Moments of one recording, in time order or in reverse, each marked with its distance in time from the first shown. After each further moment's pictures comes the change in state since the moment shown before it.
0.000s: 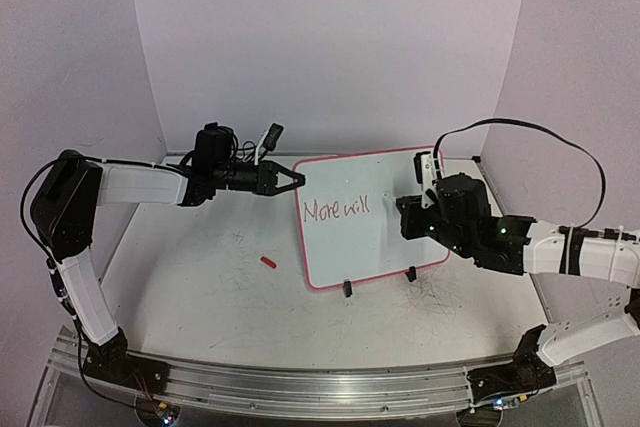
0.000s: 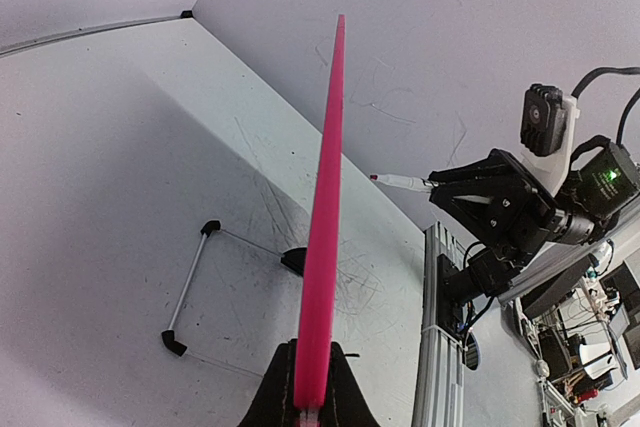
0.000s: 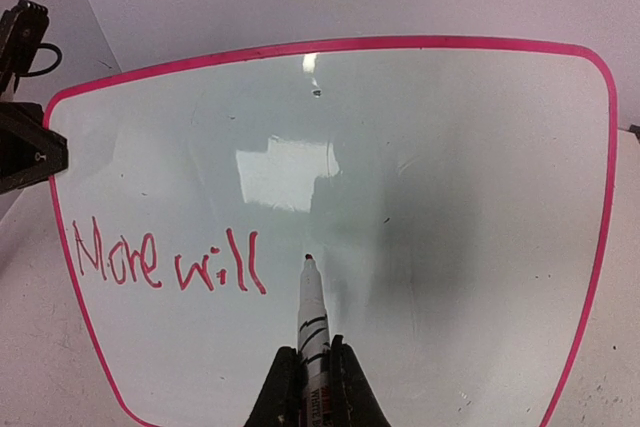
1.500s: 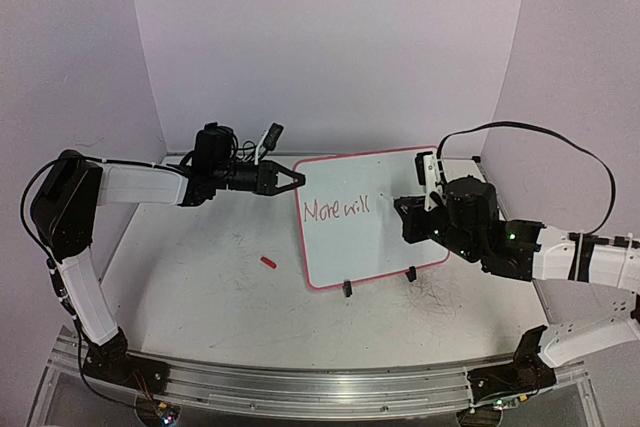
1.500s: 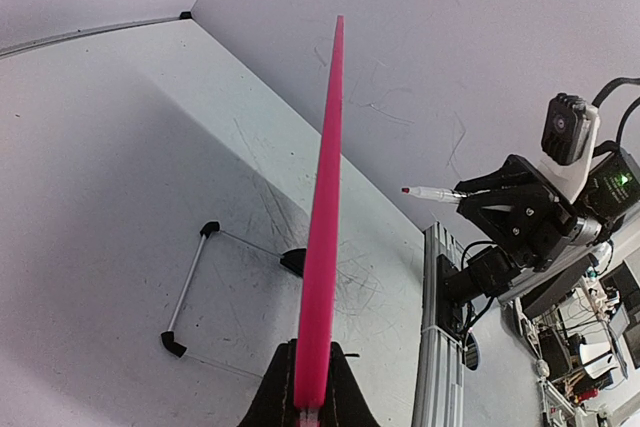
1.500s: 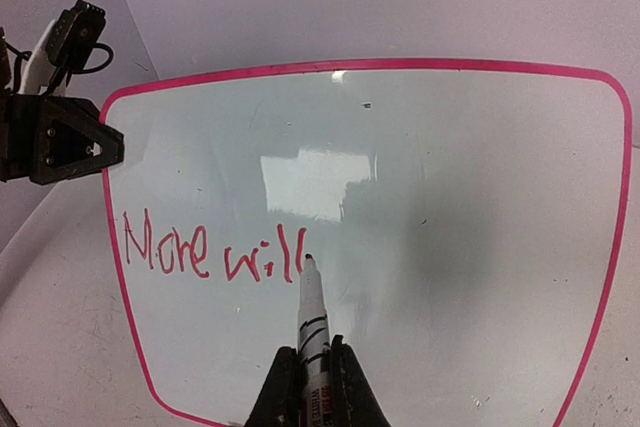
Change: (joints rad) left arm 0.000 0.000 0.000 0.007 0.001 0.000; right arm 0.039 -0.065 -0.024 0.012 -0.033 -0.018
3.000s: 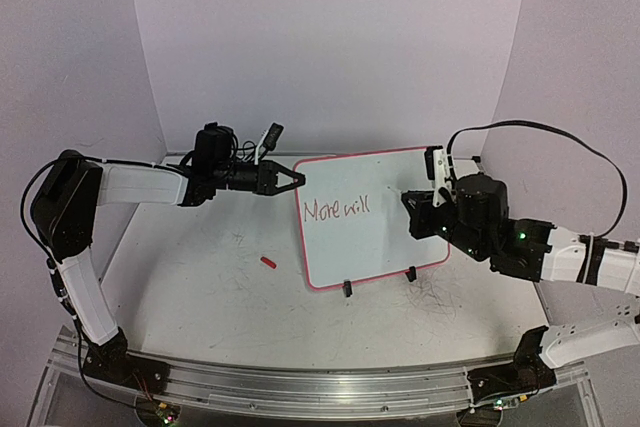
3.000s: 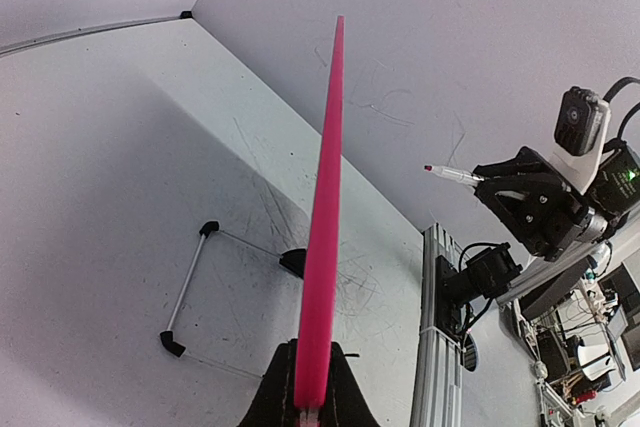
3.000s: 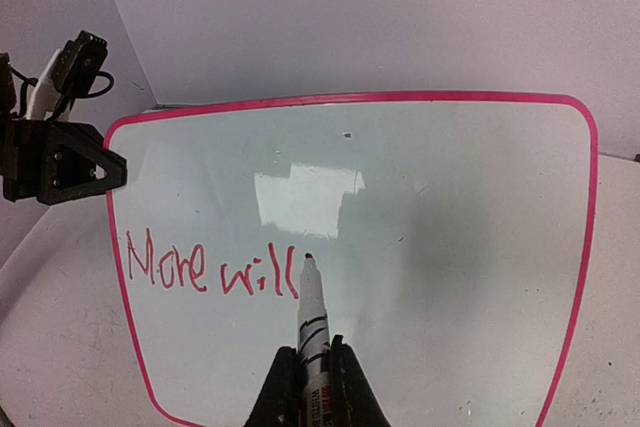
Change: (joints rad) left arm 0.000 0.000 0.000 0.002 0.003 -0.011; right arm 0.000 -0.055 0.005 -0.023 0.033 -0.011
